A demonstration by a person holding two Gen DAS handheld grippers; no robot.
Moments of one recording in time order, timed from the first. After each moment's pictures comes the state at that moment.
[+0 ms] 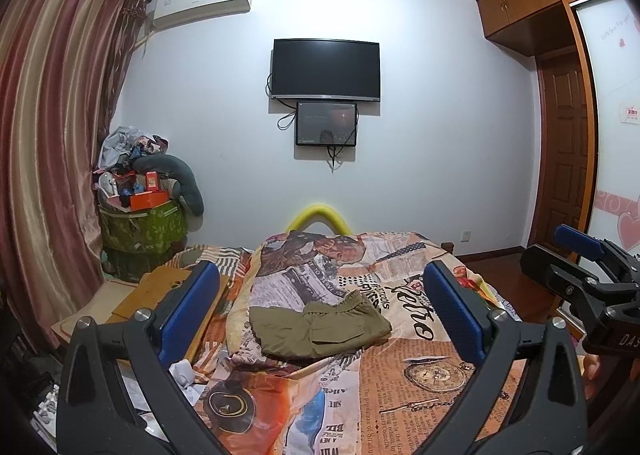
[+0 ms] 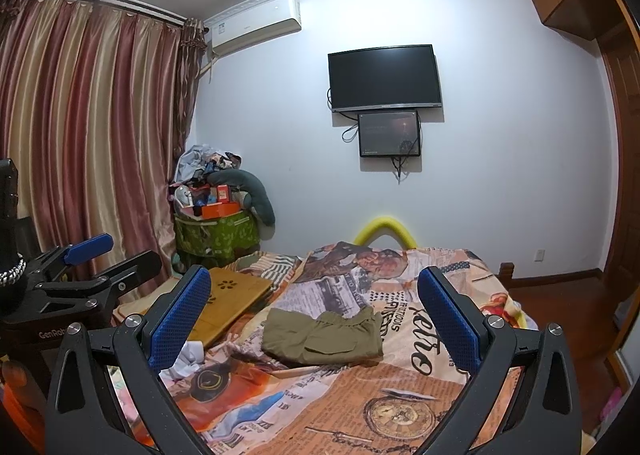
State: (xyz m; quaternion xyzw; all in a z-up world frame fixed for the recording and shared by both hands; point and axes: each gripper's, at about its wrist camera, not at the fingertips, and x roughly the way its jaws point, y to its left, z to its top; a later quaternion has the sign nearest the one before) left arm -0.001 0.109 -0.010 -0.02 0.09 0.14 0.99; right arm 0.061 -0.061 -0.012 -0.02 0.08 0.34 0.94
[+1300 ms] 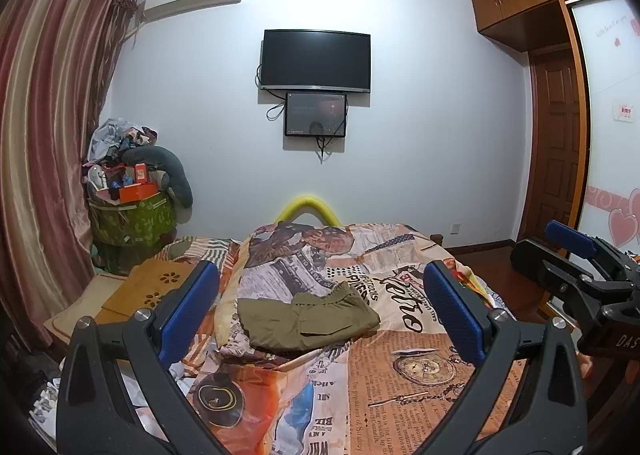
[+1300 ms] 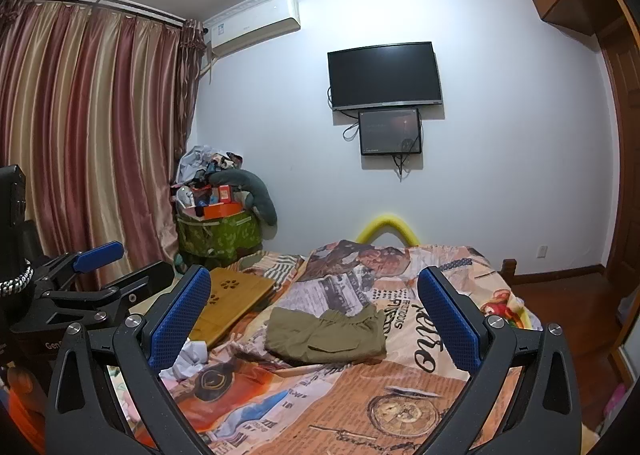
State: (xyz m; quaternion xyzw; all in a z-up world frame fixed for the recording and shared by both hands) left arm 0.006 0.109 -0.010 -0.03 0.11 0.12 0.99; right arm 0.054 -0.056 -0.012 -0.01 0.08 0.34 0.94
